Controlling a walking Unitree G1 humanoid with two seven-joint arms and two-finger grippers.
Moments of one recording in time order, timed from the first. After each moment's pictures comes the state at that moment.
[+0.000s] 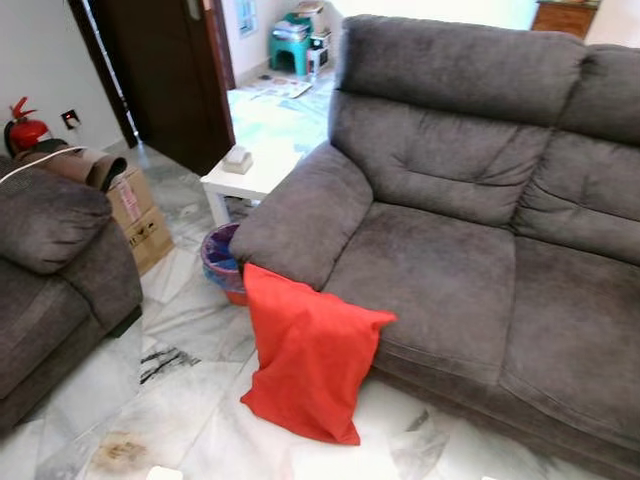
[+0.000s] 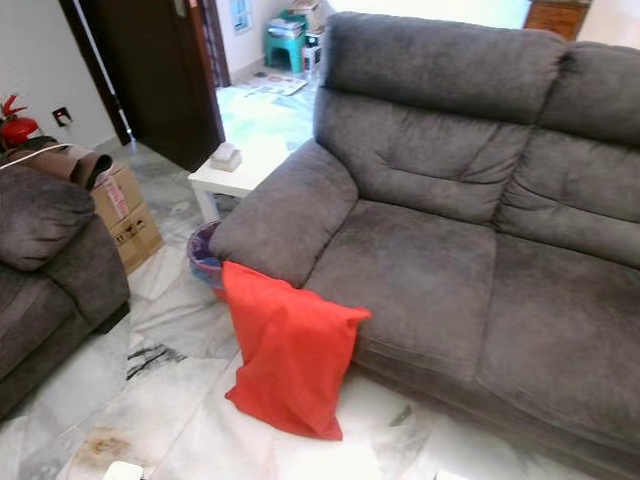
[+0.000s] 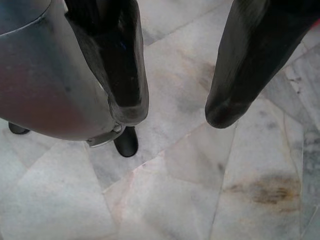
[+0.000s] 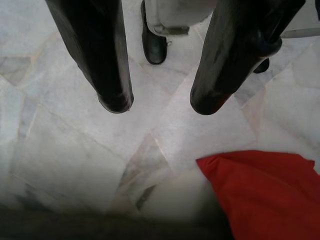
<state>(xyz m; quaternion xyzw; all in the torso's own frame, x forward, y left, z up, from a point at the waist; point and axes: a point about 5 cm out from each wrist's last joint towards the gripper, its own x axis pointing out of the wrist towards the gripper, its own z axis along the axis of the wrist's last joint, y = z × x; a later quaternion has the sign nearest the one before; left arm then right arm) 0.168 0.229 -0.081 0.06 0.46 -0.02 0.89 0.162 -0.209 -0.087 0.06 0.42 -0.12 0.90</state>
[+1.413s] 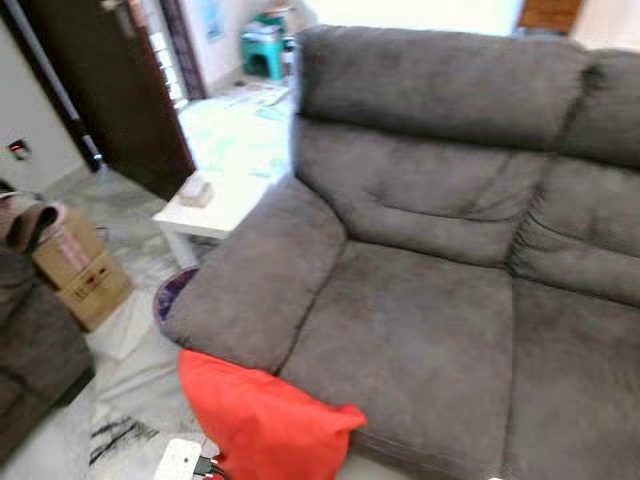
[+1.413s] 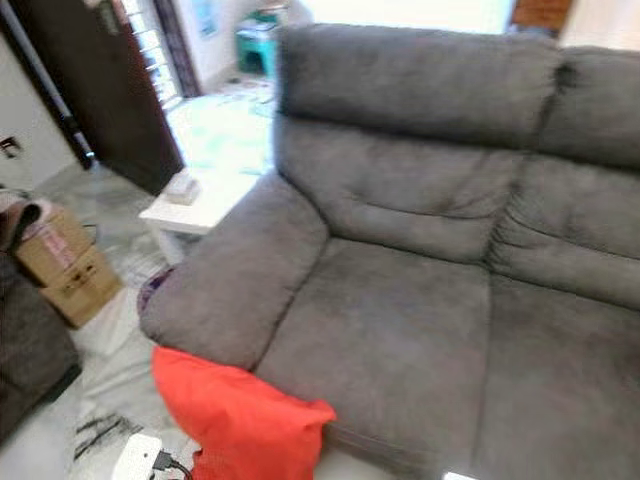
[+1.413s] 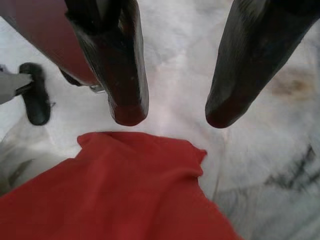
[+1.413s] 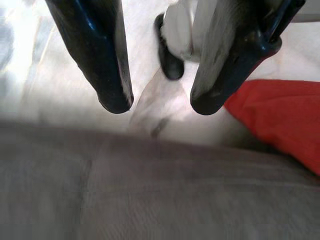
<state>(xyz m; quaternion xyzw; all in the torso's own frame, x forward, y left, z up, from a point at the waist) 0.192 0.215 -0.072 0.05 0.42 -0.04 0.90 0.162 -0.217 -0.086 0.04 0.43 -0.11 0.90</state>
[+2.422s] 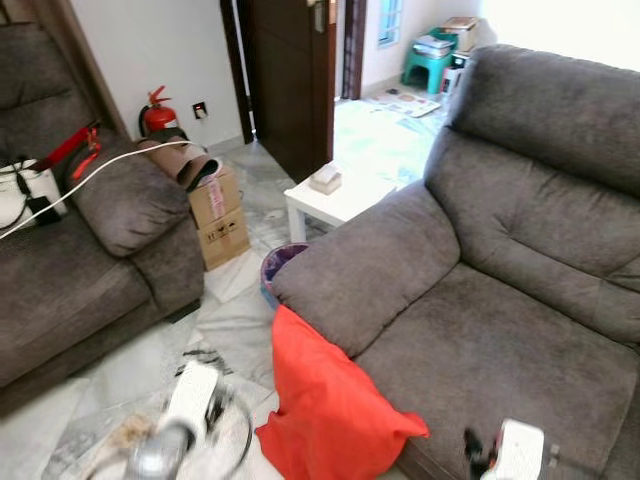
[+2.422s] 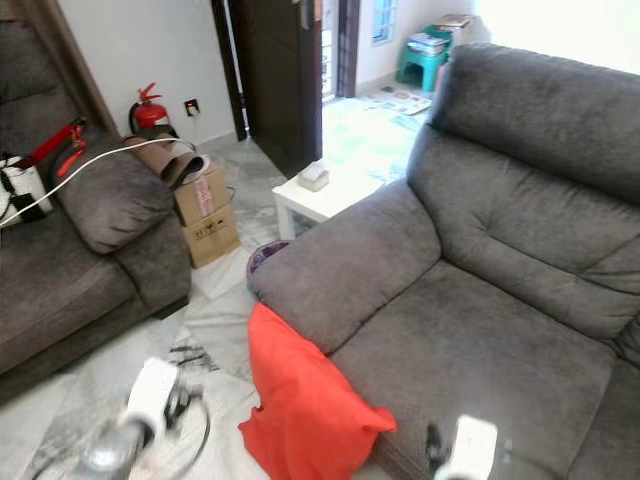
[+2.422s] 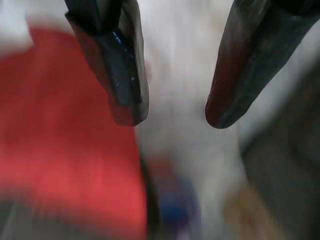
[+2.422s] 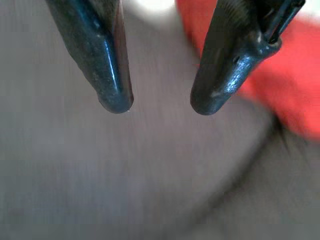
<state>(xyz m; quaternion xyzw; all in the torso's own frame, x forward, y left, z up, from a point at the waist) 0.294 0.192 0.019 0.11 0.13 -0.09 0.98 0.238 -0.237 -0.024 0.06 0.20 -0.11 0.97</state>
